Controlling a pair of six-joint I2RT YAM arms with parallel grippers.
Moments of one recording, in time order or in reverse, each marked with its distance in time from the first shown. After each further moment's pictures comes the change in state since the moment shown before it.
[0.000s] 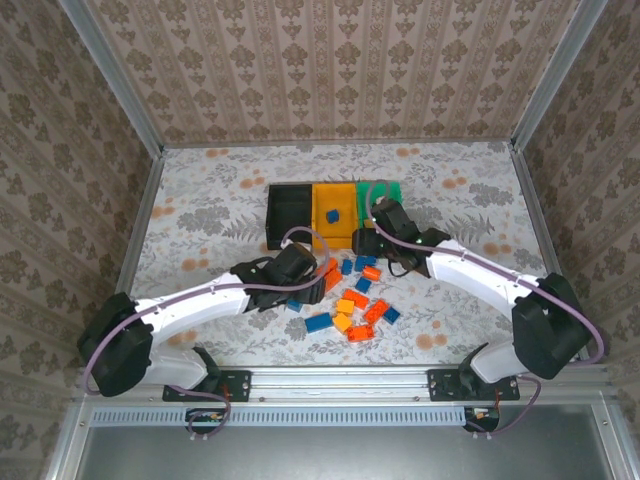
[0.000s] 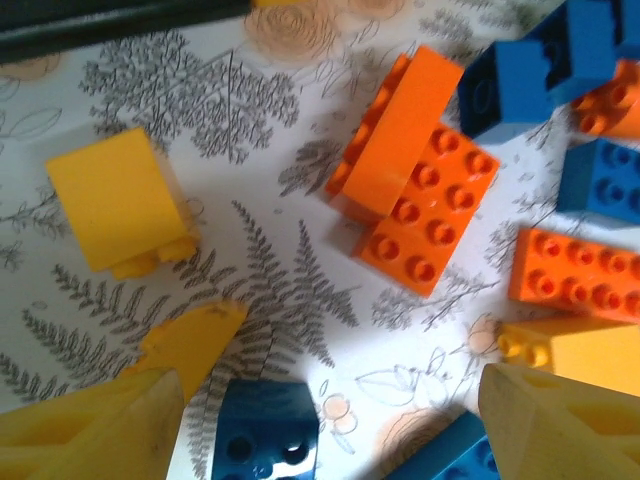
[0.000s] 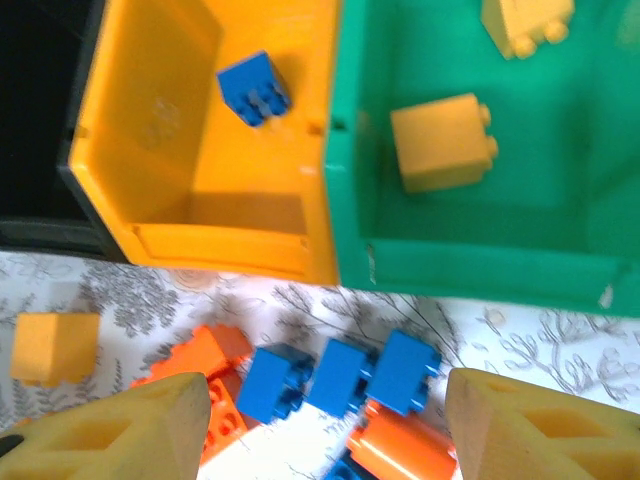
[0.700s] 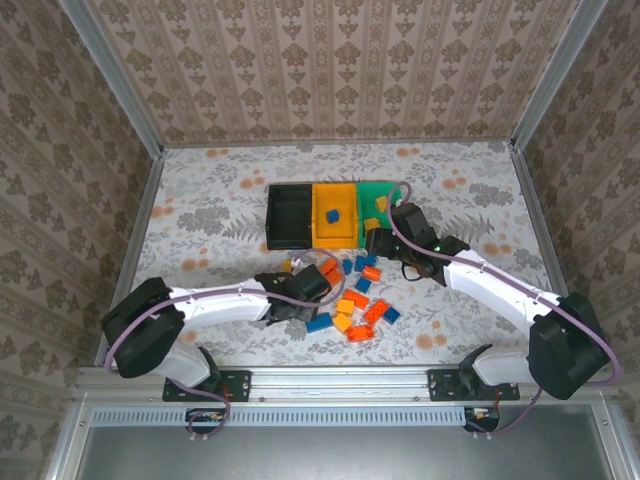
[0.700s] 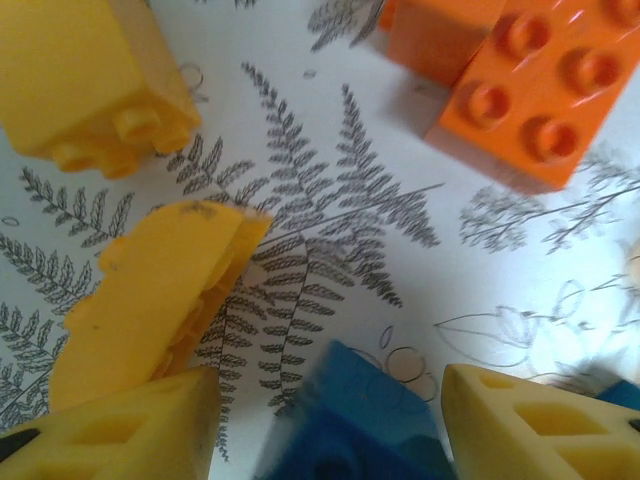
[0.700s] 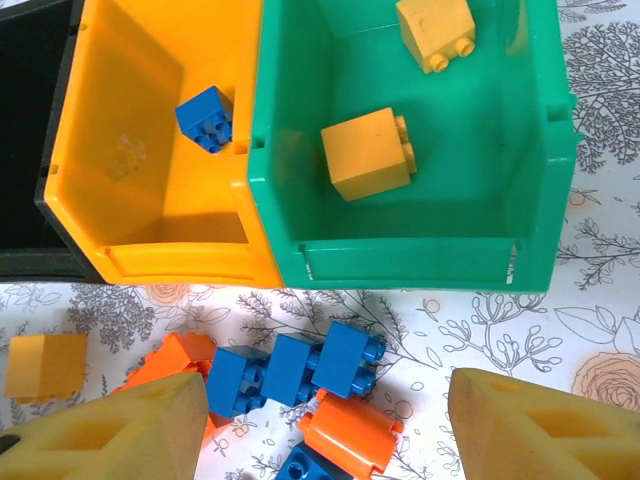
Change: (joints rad) left arm -0.105 0.154 -0.035 -0.023 -0.129 -0.034; right arm -0.062 -0.113 -0.084 0.019 0.000 0.023
